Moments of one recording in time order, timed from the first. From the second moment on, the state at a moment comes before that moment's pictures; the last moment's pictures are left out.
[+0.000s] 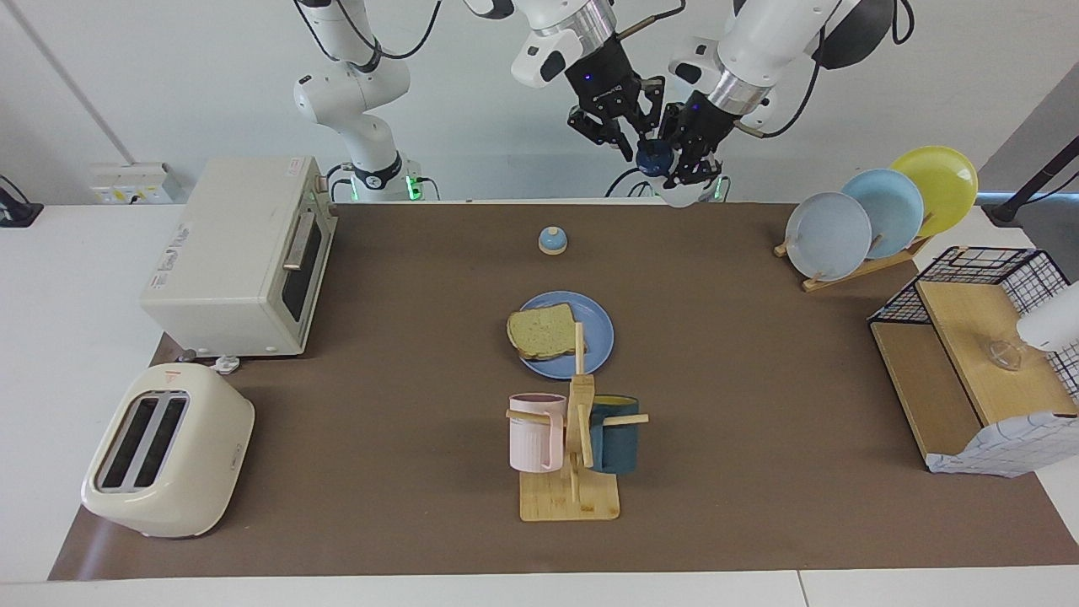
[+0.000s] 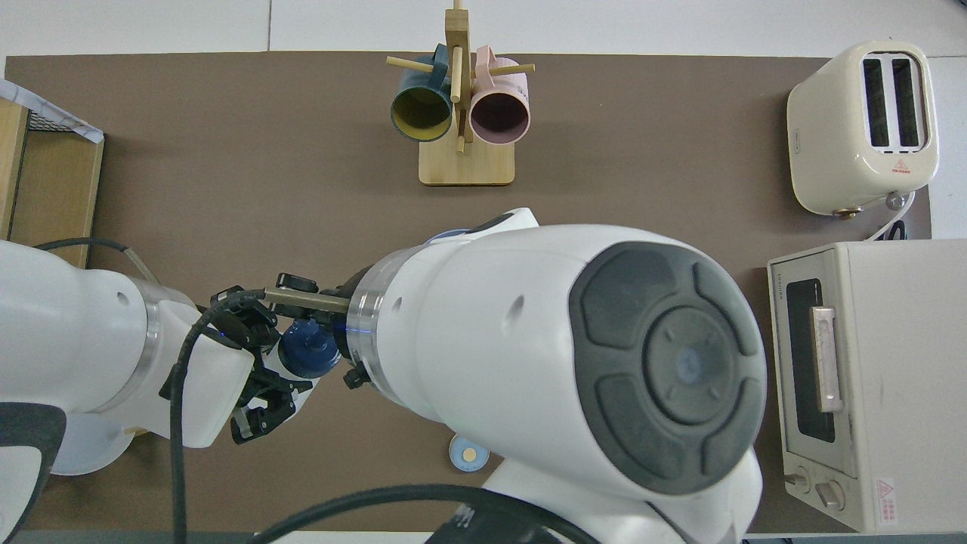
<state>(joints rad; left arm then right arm) -0.96 -0.31 0.45 -1.92 -0.16 1.63 0.79 0.57 0.15 0.17 -1.38 0.32 1.96 0.94</state>
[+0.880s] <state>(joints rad) -0.96 -0.31 0.45 -1.92 -0.16 1.63 0.79 0.57 0.15 0.16 -1.38 0.34 1.96 0.95</state>
